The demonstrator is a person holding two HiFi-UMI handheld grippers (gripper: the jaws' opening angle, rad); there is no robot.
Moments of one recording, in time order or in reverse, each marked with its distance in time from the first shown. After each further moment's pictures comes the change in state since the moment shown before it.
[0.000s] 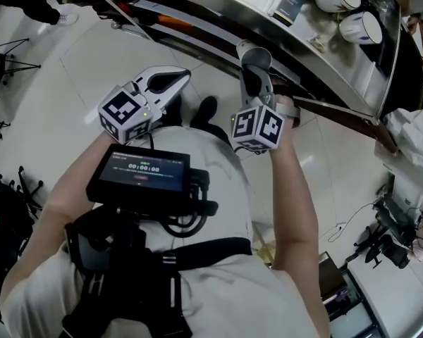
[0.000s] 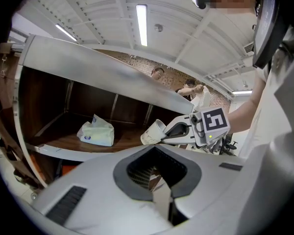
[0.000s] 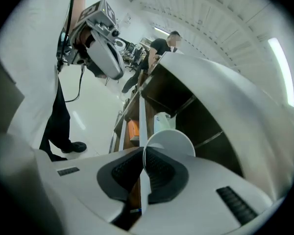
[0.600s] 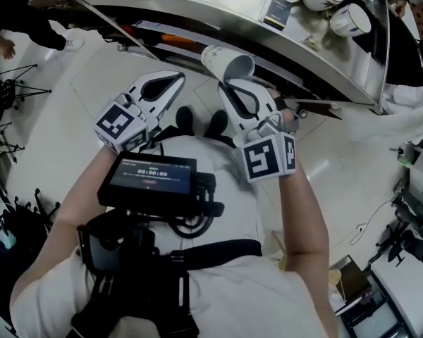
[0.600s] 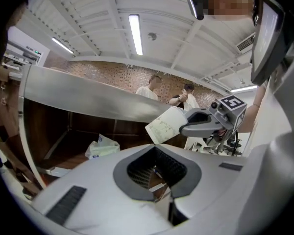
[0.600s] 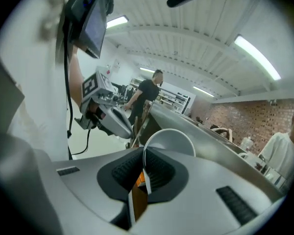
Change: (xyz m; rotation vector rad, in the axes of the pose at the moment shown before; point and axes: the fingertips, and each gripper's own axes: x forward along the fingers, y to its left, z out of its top) left arm -0.024 0.003 0.054 0.060 -0.068 0.015; right arm -0.083 -0.023 0.116 0.239 -0.438 0.040
